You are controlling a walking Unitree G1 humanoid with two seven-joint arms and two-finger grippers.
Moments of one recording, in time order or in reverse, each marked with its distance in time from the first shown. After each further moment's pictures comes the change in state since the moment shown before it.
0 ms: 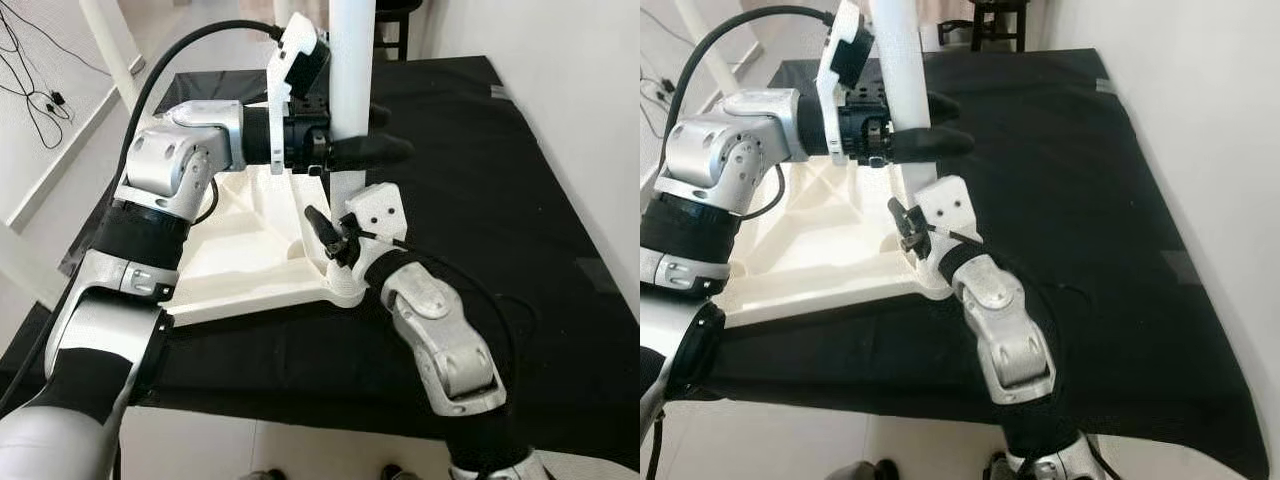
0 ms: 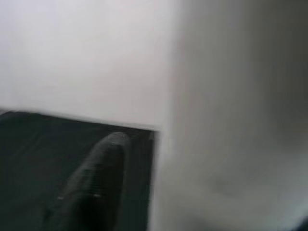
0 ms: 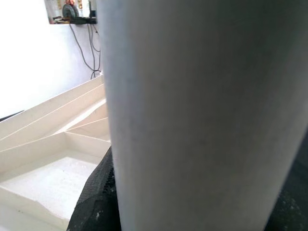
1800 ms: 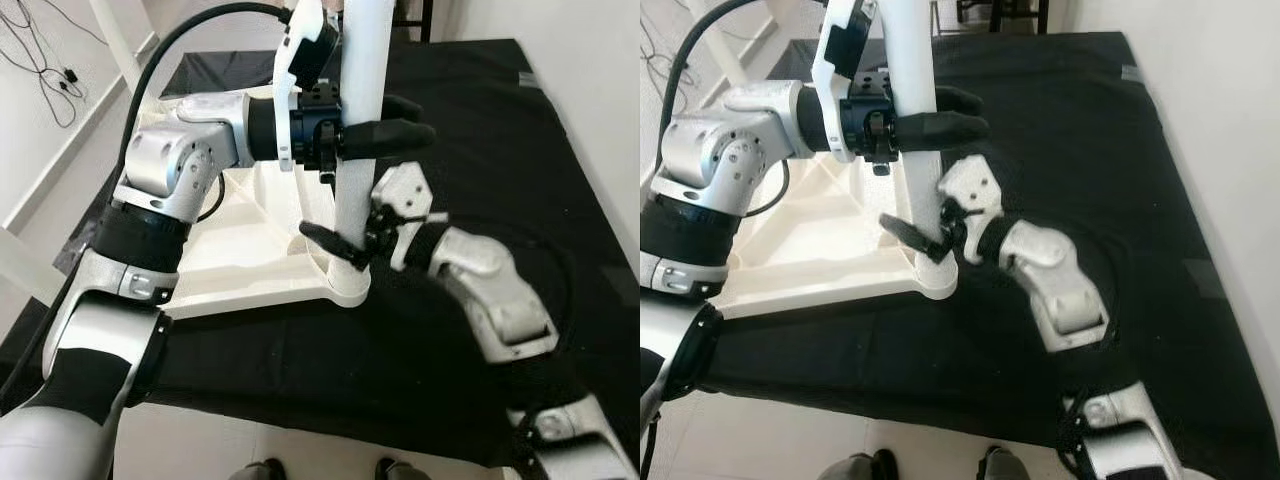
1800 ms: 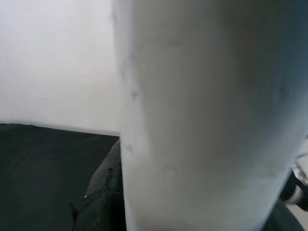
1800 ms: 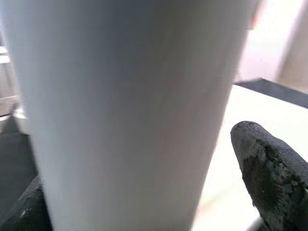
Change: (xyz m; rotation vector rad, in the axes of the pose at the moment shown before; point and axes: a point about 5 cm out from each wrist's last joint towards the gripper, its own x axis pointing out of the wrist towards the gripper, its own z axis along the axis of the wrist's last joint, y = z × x) left arm 0.008 -0.019 0.011 0.019 -0.061 -0.155; right arm 0.007 -0.057 0.034 -0.122 -0.137 0.546
